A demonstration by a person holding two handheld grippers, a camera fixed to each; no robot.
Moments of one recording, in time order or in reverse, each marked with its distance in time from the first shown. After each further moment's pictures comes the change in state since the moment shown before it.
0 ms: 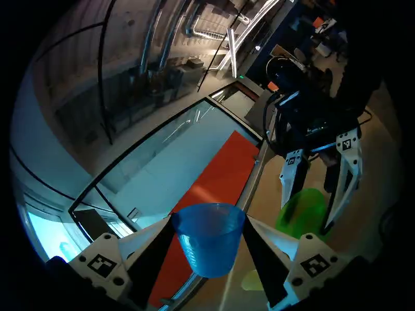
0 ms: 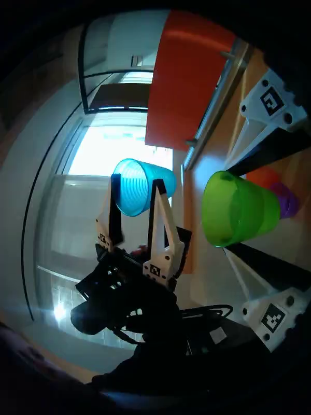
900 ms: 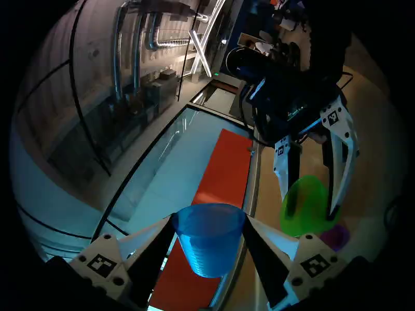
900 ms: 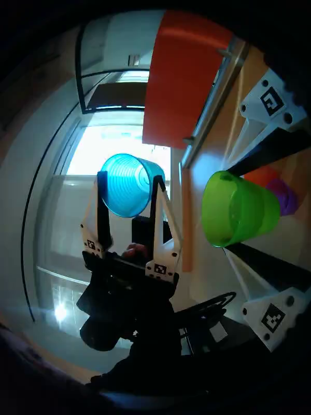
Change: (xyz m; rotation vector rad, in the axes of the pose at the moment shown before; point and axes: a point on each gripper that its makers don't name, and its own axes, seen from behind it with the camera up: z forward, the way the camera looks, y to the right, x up) left arm 0.010 0.006 0.006 -0.022 0.028 0.291; right arm -0.007 -0.003 0.003 0.009 -0.005 0.015
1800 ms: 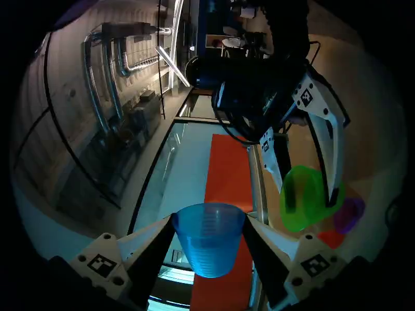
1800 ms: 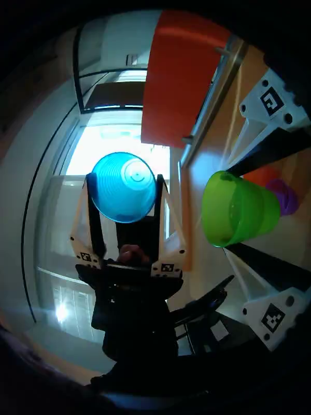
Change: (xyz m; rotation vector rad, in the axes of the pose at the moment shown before) left arm 0.022 0.004 0.001 -0.009 0.057 0.287; right arm -0.003 0.004 0.001 0.007 0.000 0.012
